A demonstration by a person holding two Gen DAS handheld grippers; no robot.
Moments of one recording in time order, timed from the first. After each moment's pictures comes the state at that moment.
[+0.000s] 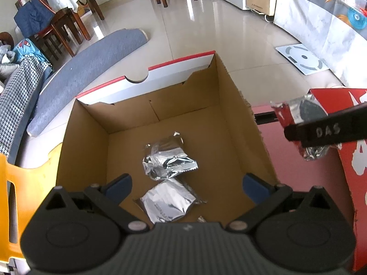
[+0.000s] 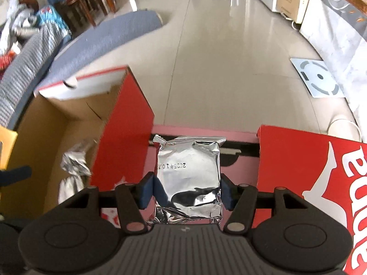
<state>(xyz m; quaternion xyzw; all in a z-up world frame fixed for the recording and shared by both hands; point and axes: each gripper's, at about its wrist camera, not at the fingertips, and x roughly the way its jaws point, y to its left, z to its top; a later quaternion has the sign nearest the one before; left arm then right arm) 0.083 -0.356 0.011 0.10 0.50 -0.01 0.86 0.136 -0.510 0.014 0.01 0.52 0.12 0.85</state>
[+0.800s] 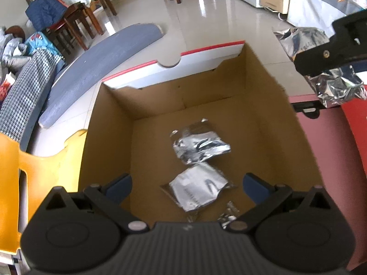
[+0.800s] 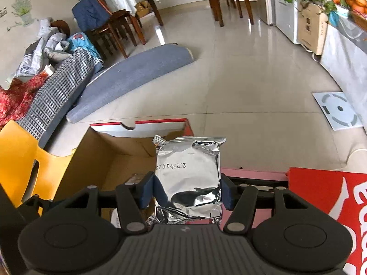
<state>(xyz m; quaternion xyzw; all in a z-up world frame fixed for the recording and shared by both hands) 0.072 -0.320 0.007 0.11 0.51 0.02 0.86 0.122 -0.471 0.070 0.04 0.44 0.18 0.88</state>
